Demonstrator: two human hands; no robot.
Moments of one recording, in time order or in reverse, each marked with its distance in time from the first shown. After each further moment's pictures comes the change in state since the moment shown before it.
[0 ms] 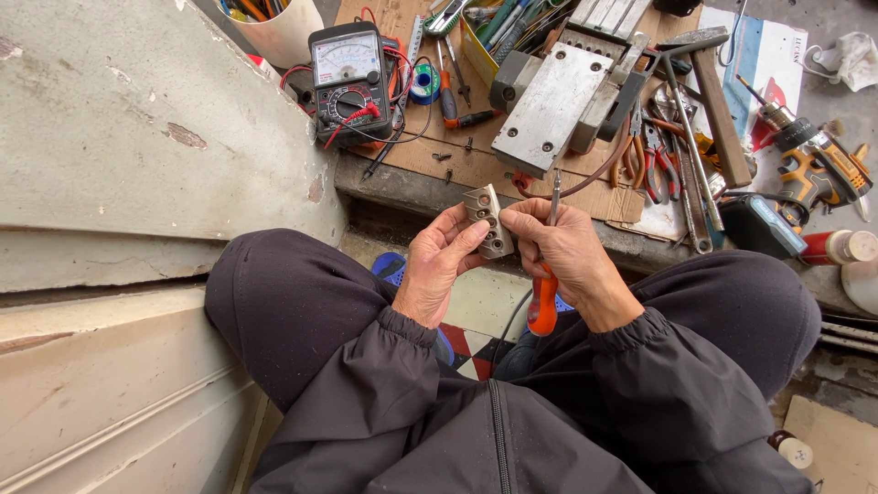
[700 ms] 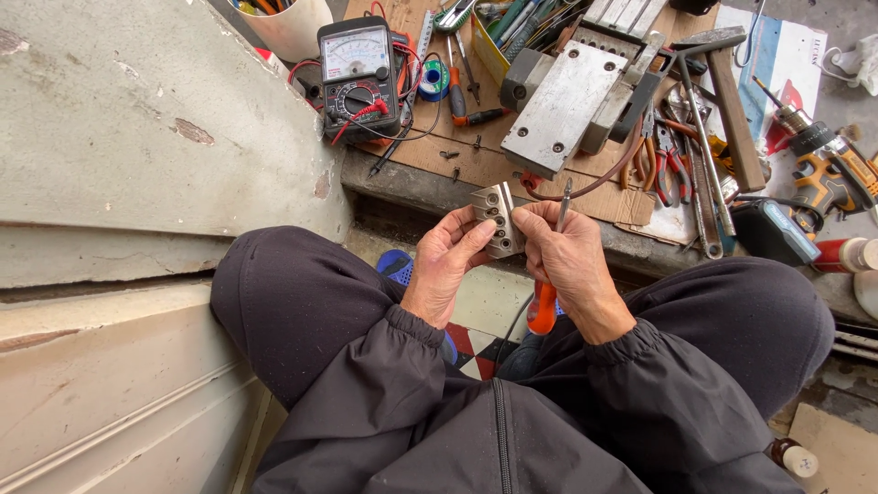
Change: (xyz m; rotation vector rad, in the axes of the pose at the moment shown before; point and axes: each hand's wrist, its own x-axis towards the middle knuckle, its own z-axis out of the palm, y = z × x) left_hand 0.008 -0.012 -0.004 0.007 0.070 -0.005; right_hand -0.009 0.001 0.012 -0.068 0.073 -0.076
